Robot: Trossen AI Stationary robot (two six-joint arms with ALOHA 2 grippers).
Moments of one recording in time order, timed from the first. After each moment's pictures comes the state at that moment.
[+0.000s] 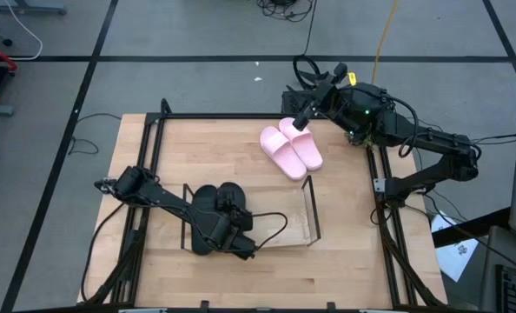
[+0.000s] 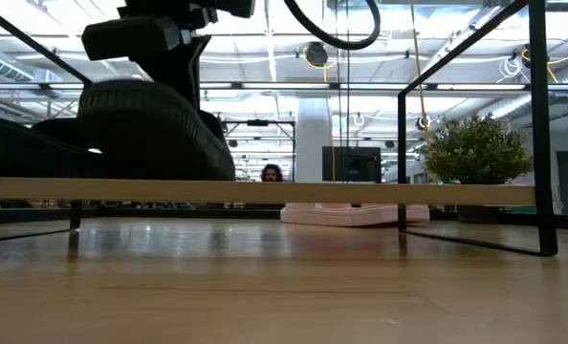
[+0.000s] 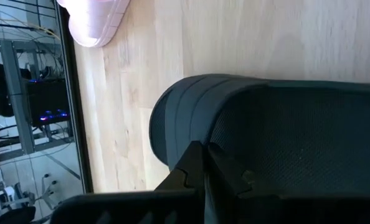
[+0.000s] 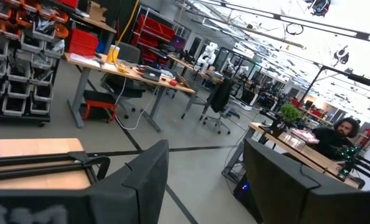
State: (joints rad) left arm -0.44 2.00 1.67 -1.40 -0.62 -0.46; right arm -0.19 1.31 1.47 -0.11 0.52 -0.43
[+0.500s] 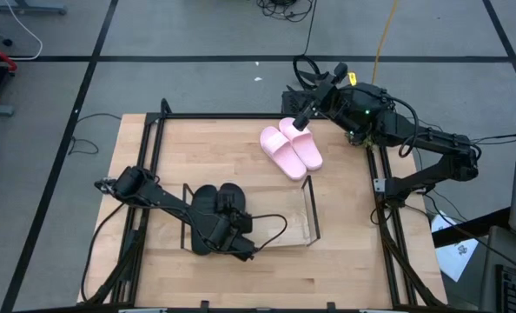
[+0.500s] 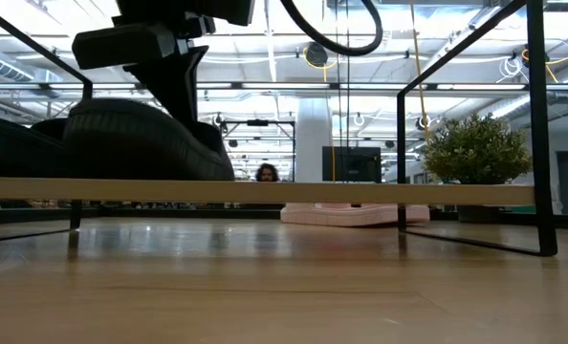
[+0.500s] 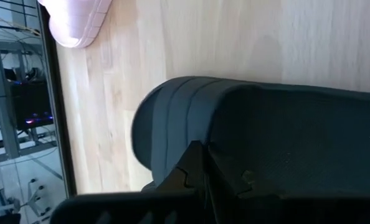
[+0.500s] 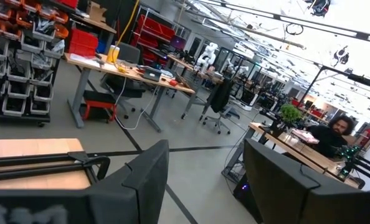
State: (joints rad) left arm -0.45 1.99 1.63 -1.33 -0.58 -0.46; right arm -0.19 1.31 1.47 -0.11 0.52 -0.43
